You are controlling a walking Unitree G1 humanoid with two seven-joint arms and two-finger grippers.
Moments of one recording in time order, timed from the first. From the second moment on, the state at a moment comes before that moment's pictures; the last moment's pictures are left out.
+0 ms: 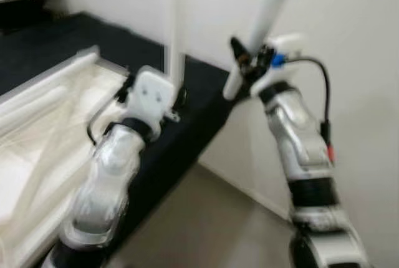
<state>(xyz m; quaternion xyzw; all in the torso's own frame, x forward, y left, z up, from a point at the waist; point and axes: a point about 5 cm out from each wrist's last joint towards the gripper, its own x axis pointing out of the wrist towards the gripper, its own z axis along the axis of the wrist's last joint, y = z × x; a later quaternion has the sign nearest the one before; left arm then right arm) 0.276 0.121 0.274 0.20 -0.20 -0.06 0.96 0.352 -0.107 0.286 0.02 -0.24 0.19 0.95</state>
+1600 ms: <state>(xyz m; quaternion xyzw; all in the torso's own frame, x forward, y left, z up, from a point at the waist) 0.281 0.111 0.298 -0.05 -0.21 -0.19 0.96 0.369 -0.102 0.250 -0.16 -0.10 0.24 0.95</state>
